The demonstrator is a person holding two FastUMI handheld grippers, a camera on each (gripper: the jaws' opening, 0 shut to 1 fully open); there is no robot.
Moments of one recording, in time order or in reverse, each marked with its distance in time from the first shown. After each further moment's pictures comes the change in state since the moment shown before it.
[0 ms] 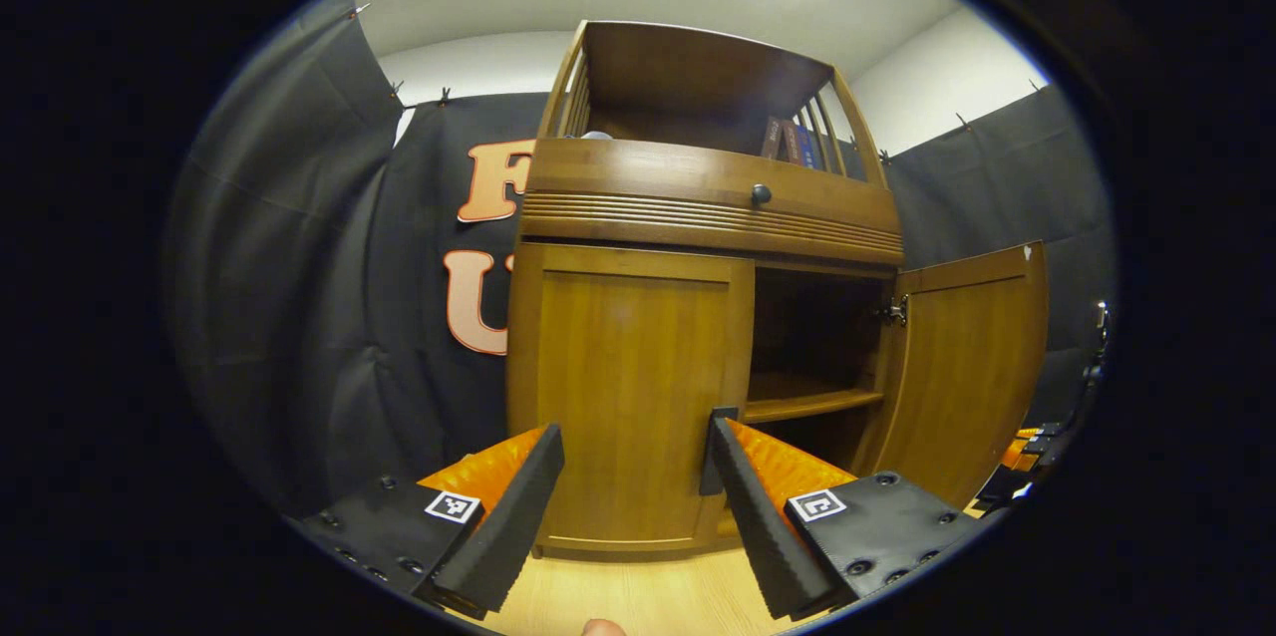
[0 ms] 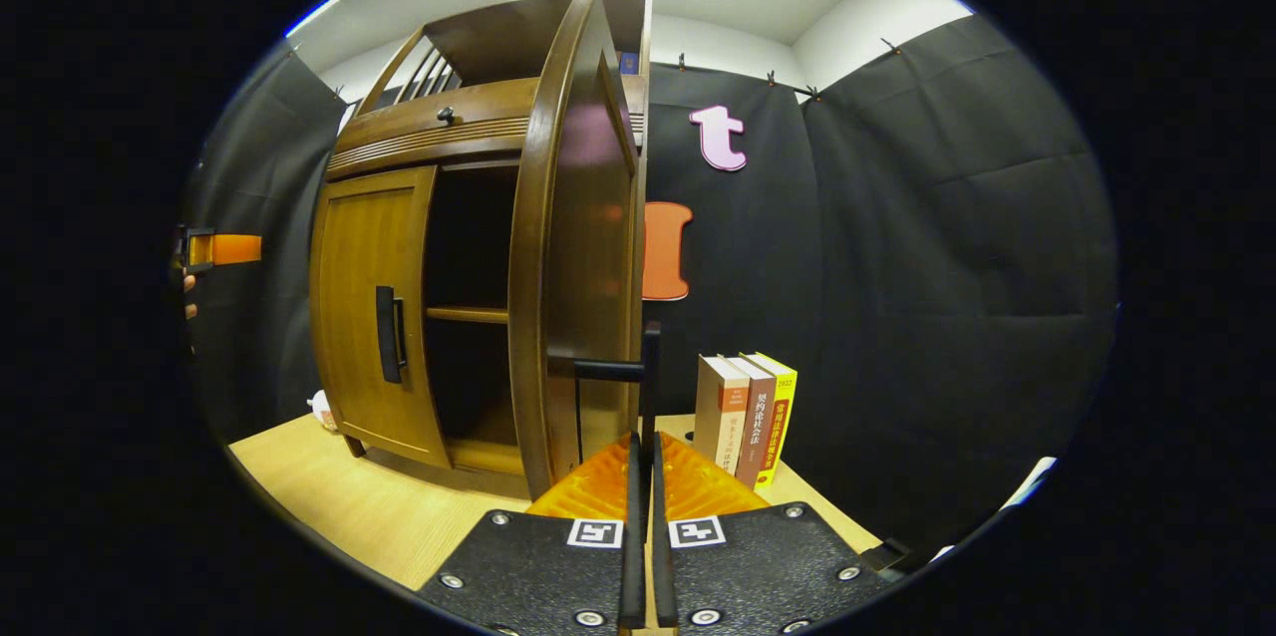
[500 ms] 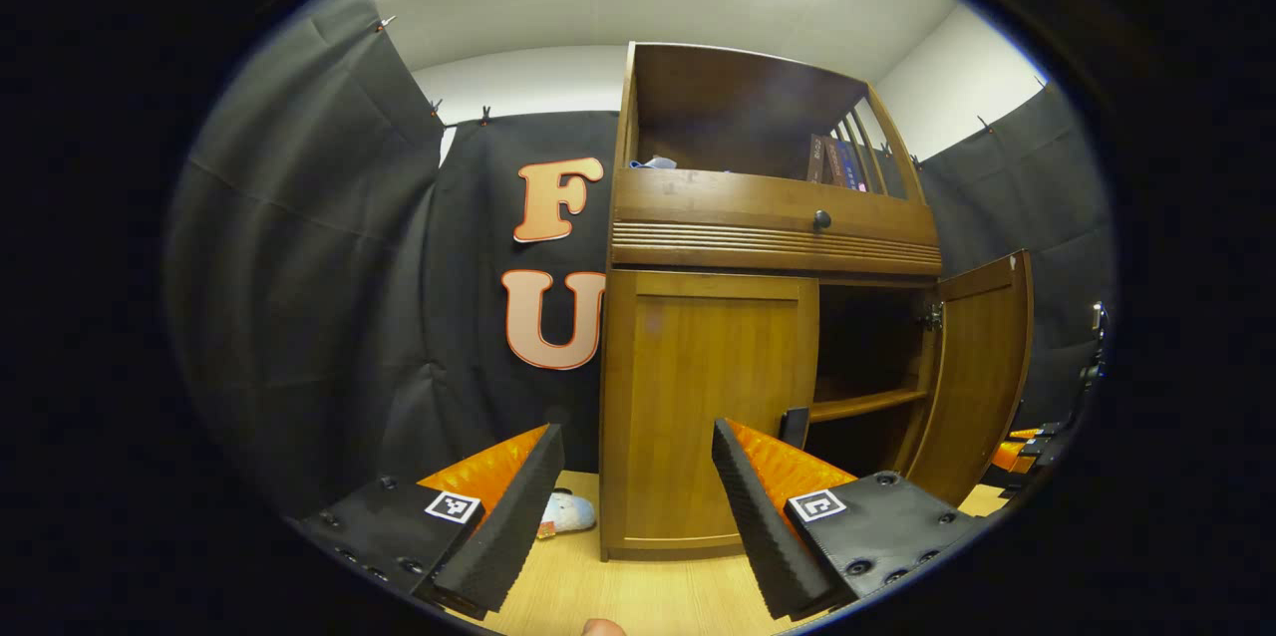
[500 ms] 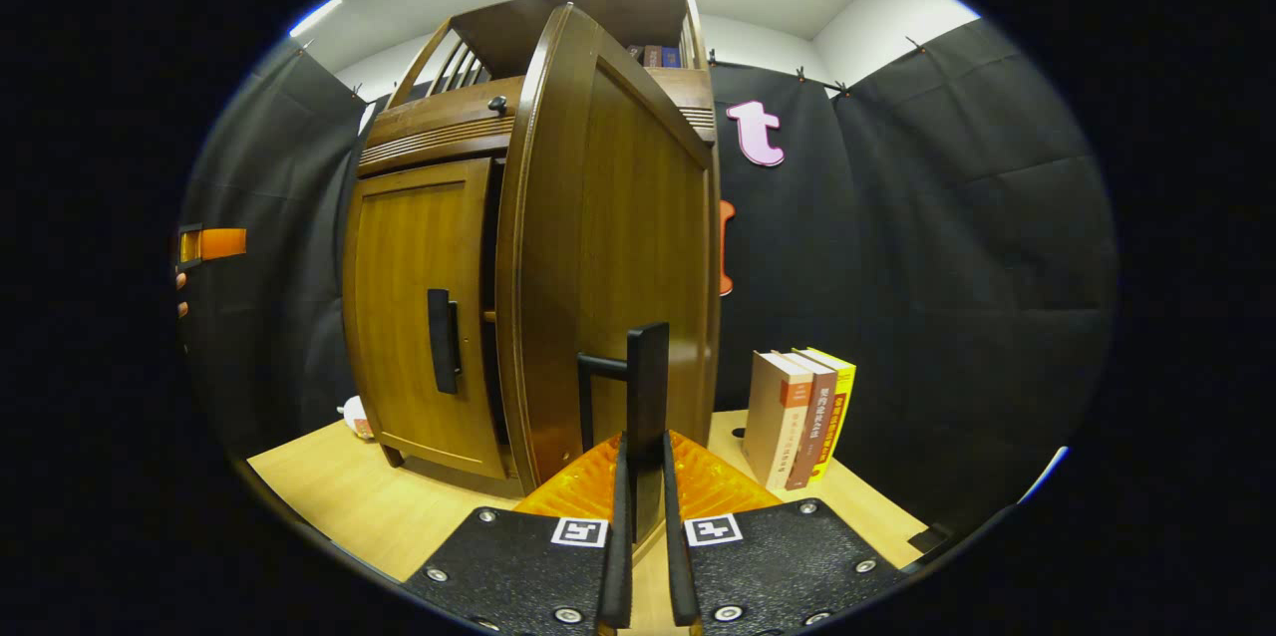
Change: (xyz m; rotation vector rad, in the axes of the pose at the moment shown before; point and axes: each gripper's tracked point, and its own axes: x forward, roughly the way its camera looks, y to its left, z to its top) left arm -0.044 0.079 0.019 0.023 -0.027 0.095; right arm 0.006 0.073 0.001 -0.007 0.009 0.028
